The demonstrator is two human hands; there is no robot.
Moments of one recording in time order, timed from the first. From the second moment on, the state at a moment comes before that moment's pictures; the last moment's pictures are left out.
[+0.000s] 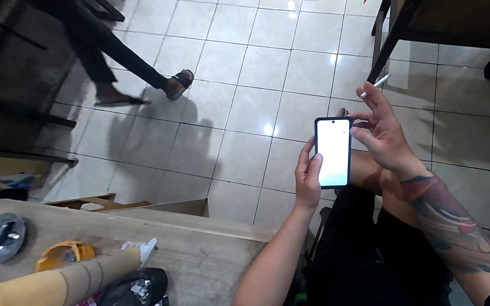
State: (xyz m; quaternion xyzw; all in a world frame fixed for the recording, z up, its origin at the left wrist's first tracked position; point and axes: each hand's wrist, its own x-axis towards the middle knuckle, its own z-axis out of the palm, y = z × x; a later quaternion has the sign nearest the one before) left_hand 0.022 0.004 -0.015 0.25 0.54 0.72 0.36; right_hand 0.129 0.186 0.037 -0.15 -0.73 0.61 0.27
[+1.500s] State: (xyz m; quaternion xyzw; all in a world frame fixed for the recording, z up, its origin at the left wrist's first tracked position) left_hand 0.013 0.006 -0.022 0.24 0.49 0.74 0.39; right_hand 0.128 0.188 0.038 -0.18 -0.78 0.53 0.27
